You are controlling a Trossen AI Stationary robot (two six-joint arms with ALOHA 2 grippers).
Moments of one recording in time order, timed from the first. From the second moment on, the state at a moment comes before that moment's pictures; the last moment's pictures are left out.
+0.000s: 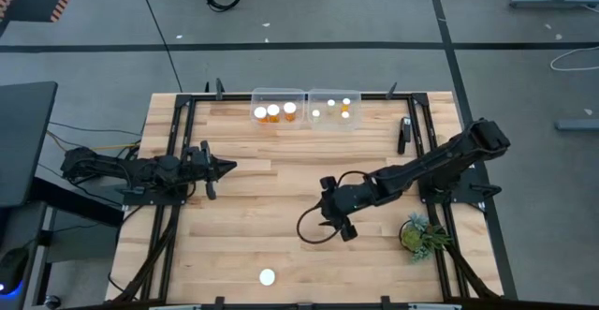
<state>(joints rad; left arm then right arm) -0.15 0.17 0.01 0.08 -0.42 -0.17 0.33 1.55 0.99 -0.17 0.08 -0.09</state>
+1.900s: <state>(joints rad) -0.33 0.70 0.22 0.32 -0.23 -0.38 0.40 0.72 0.32 0.00 0.25 -0.15</state>
